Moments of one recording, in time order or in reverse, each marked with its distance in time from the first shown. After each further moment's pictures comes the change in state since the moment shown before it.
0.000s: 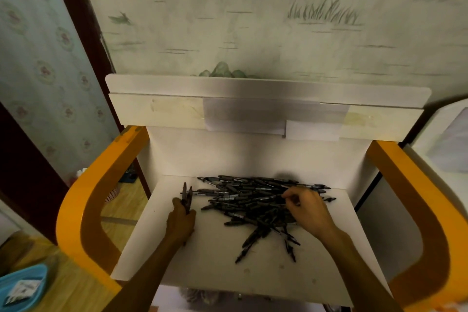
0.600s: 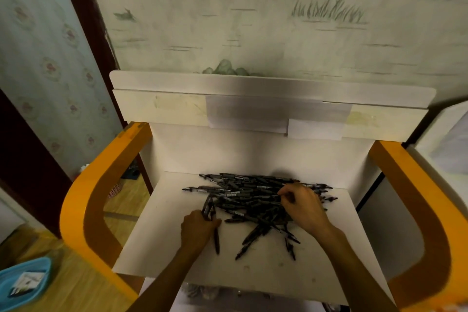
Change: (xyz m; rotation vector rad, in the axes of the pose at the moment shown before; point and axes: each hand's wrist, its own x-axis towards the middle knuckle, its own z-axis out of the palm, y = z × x) left_hand -0.034 0.013 0.035 0.145 -0.016 0.006; right_hand 0.001 -0.012 0.004 -0.020 -0.015 -0.044
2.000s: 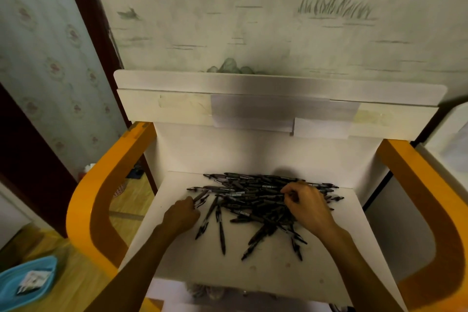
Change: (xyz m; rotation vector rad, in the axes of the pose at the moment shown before) left_hand 0.053 -0.023 -0.055 0.443 -0.157 0.146; right_hand -0.002 -0.012 0.000 -0.022 0.032 -0.016
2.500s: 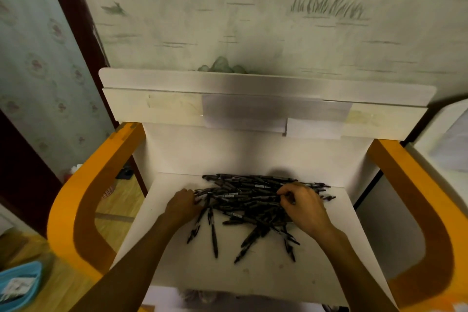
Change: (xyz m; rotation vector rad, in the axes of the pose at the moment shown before) left_hand 0.033 0.017 0.002 -0.019 0.082 0.163; right_hand 0.000 0.005 -0.004 -0.039 0.006 0.014
